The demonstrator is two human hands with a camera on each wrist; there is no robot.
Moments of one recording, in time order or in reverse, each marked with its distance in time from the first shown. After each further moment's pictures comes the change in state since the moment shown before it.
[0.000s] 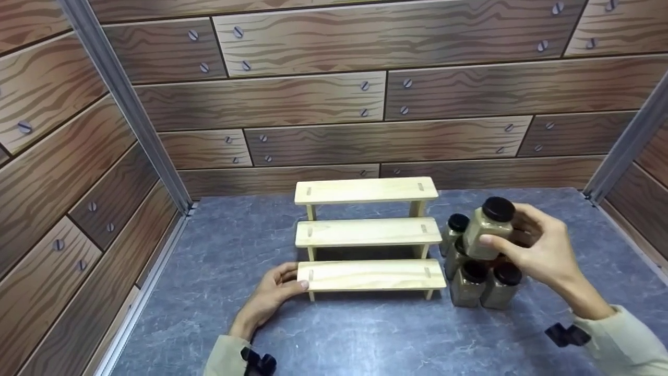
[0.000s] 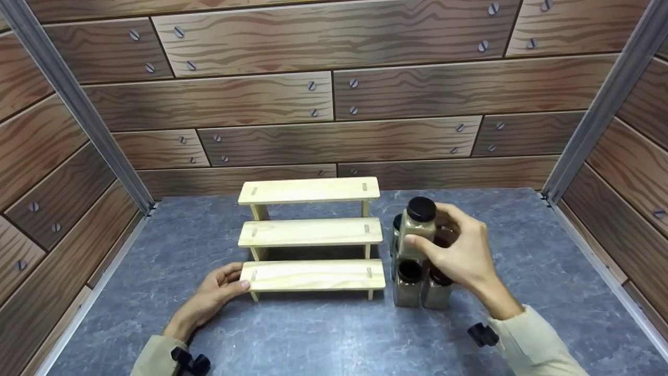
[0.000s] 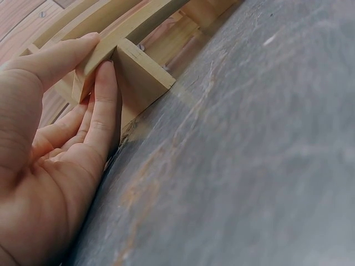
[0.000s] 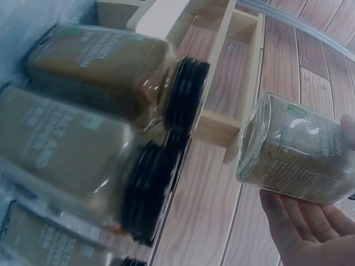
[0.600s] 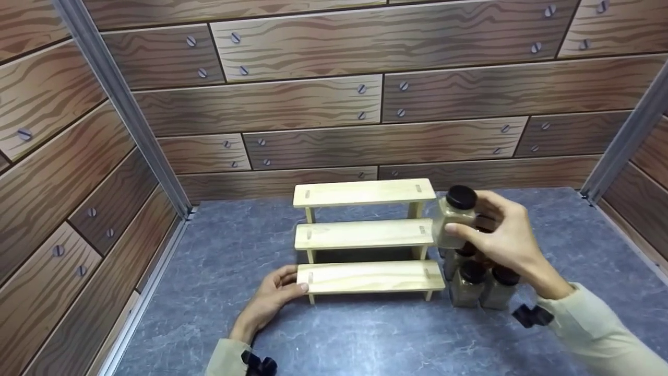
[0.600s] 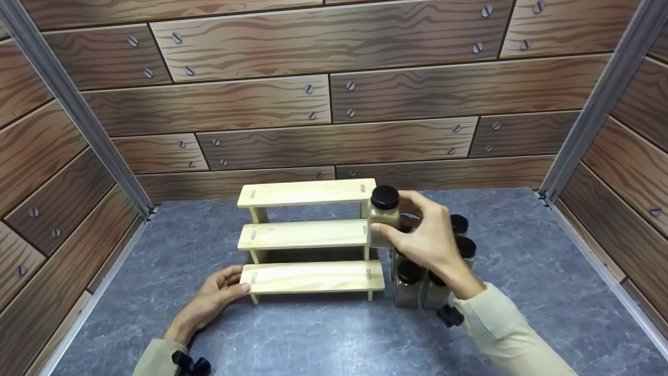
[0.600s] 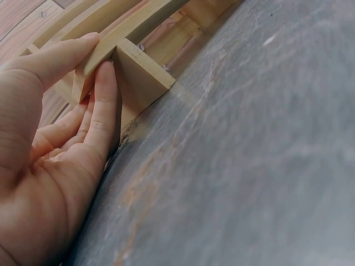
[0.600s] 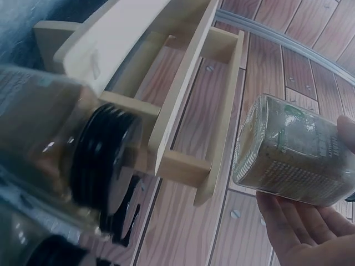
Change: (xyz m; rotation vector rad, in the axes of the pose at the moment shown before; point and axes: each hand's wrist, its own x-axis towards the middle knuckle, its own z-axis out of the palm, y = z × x) left_hand 0.000 0.004 0.003 0.010 0.009 -0.022; right_hand 0.025 -0.026 0.037 0.063 -0.049 -0.007
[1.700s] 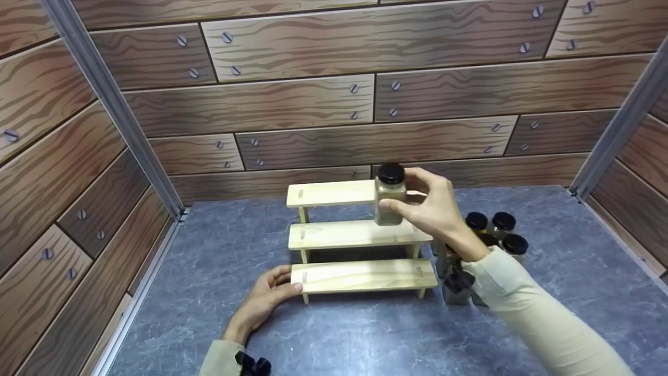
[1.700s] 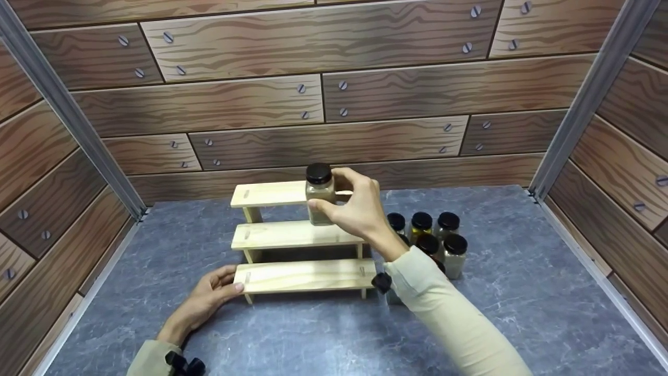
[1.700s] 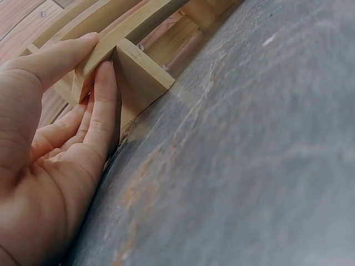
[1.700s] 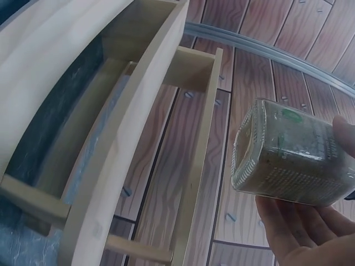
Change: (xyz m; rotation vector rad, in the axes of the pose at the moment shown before) left_hand -0.001 0.001 0.000 0.008 0.011 -0.010; right_hand 0.053 -0.026 0.076 0.079 -0.071 0.004
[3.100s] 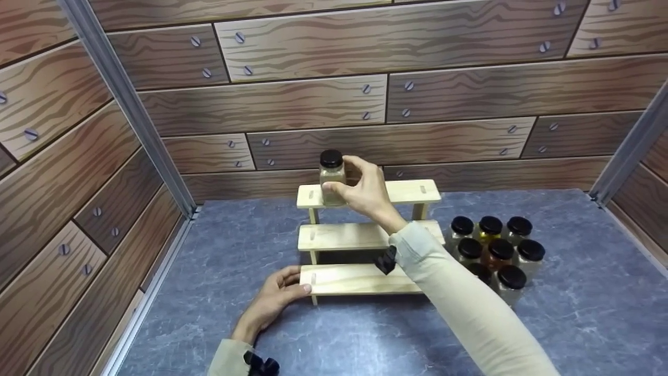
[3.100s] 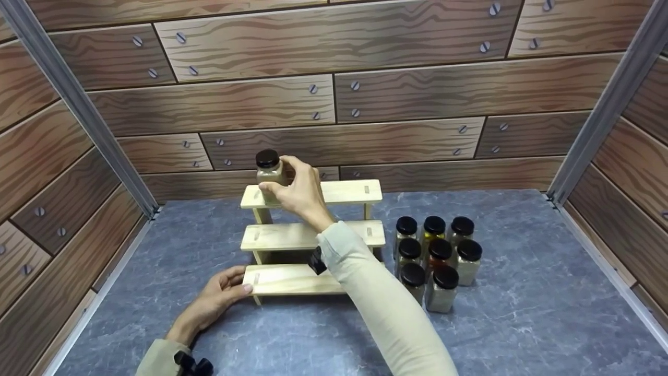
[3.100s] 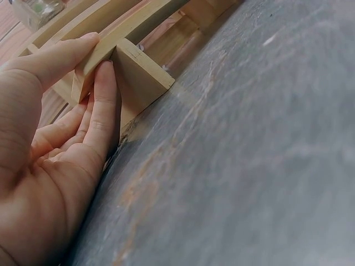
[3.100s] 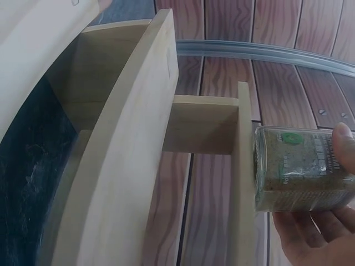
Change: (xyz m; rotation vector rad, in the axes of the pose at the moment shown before) left_hand 0.002 -0.002 -0.002 -0.021 -0.005 0.007; right_hand 0.070 0.008 0.120 0.020 0.000 -0.015
